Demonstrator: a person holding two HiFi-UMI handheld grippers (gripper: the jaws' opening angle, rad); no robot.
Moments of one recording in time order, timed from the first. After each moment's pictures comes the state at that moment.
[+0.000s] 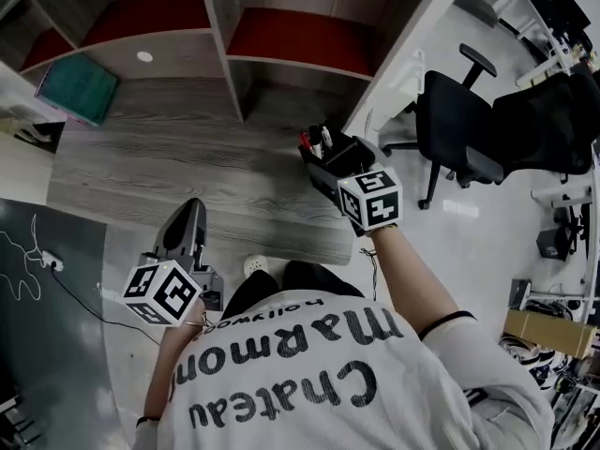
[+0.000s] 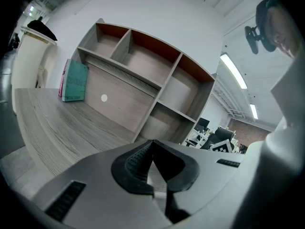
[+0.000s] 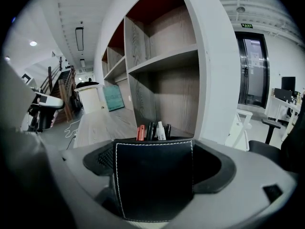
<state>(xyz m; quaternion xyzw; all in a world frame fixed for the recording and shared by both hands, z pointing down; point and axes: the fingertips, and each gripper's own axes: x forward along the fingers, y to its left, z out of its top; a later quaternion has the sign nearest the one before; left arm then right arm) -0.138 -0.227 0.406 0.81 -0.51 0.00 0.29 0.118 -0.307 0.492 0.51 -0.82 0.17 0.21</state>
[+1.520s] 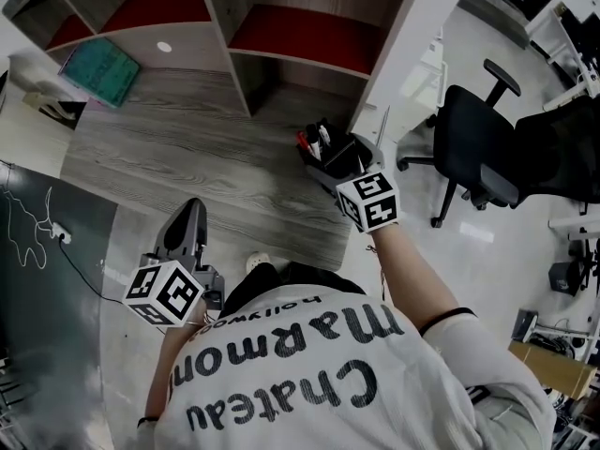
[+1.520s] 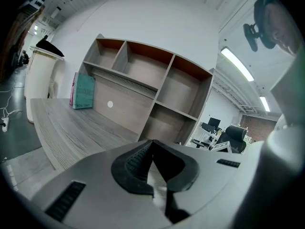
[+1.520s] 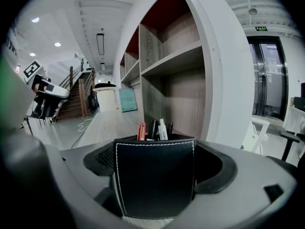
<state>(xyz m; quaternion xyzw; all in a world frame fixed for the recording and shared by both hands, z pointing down) -0.119 -0.200 0.402 0.78 -0.58 0.00 0.26 0.112 -0.315 0.503 0.43 -0.88 0.11 0.19</state>
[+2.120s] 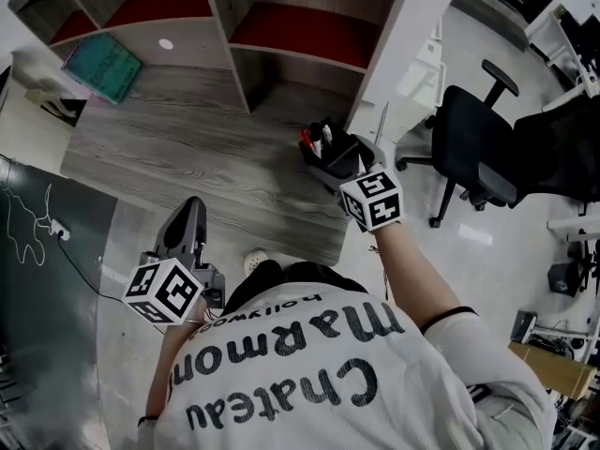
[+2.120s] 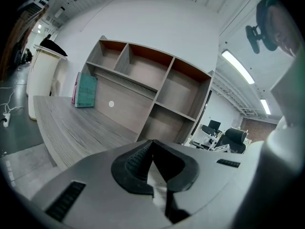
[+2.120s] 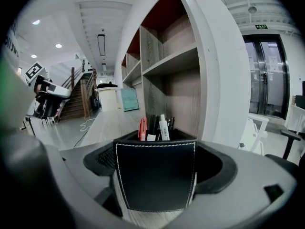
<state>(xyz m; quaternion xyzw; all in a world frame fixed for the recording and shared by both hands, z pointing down) -0.117 -0.187 0.401 0.77 -0.58 -0.01 0.26 0.121 -0.303 0.507 0.42 -0.88 0.11 0.19</state>
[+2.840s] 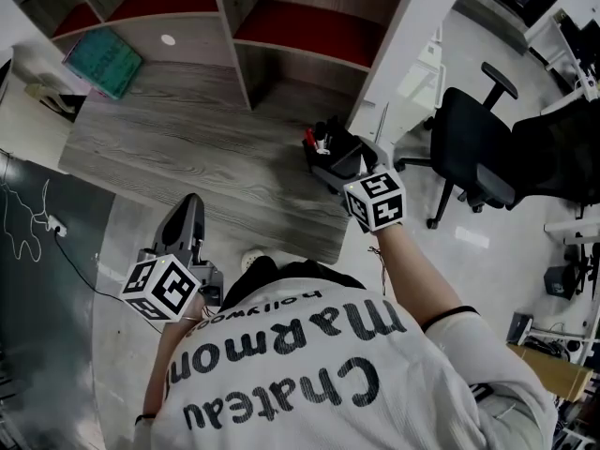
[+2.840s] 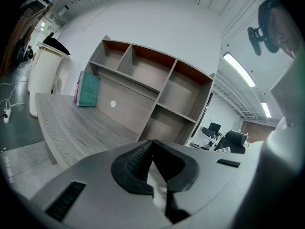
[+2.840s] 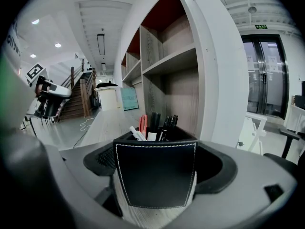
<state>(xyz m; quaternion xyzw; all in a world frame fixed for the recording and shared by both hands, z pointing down) -0.125 -0.186 0.404 0.77 -0.58 -0.03 0.27 0.123 -0.299 0.511 0.42 -0.88 0.11 0.19</state>
